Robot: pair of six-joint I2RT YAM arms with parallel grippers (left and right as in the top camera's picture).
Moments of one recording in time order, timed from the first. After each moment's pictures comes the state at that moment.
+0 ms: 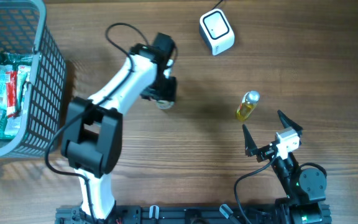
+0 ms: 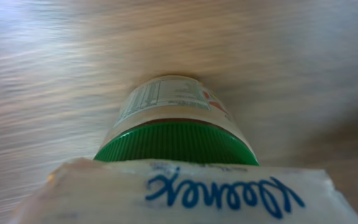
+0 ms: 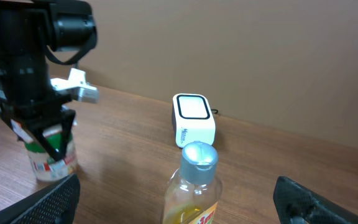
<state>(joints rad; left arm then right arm) -0.44 2.04 1.55 -1.02 0.07 -0.27 0.14 0.02 0.01 0.01 -0.23 -0.11</state>
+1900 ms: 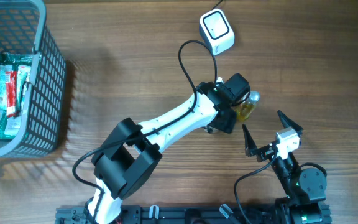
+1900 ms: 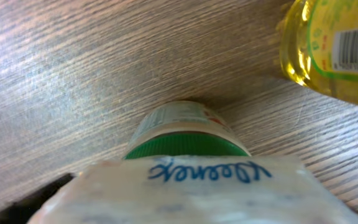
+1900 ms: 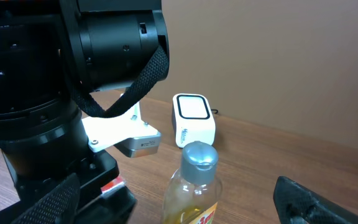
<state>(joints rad) -0.88 2.04 1.55 -0.89 -0.09 -0.46 0.14 0.02 0.01 0.01 -0.23 -0.11</state>
